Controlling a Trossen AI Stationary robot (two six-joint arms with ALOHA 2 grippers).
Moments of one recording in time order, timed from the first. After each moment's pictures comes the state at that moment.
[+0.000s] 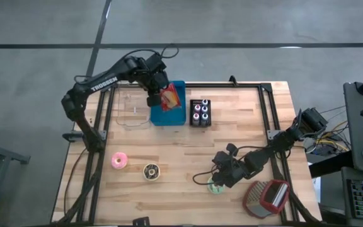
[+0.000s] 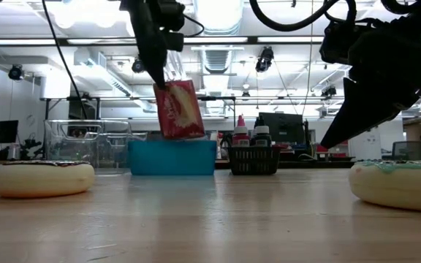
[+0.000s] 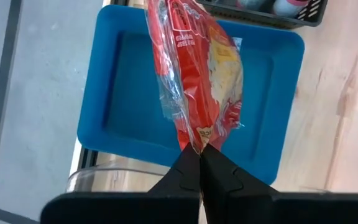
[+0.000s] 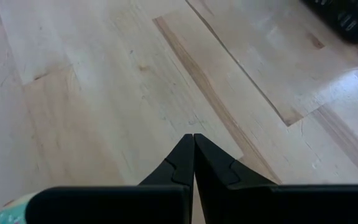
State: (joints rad) left arm 0.57 1.72 1.70 -1.21 0.00 0.37; right arm 0.56 1.61 0.78 -0.30 0.63 0.96
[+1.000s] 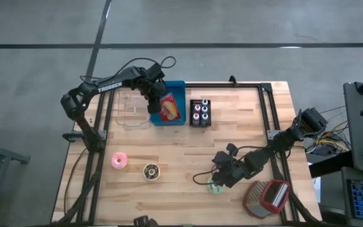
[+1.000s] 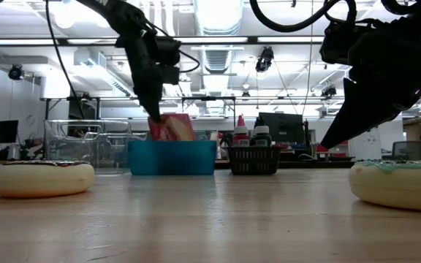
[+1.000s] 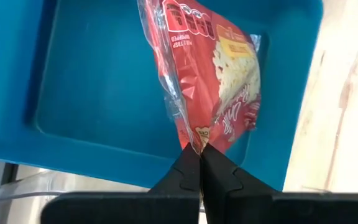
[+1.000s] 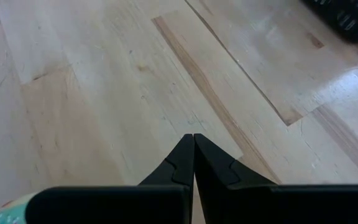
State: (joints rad) left arm 0.63 1.72 1.38 -0.96 0.16 0.38; right arm 0.56 1.61 0.78 -0.30 0.63 0.97
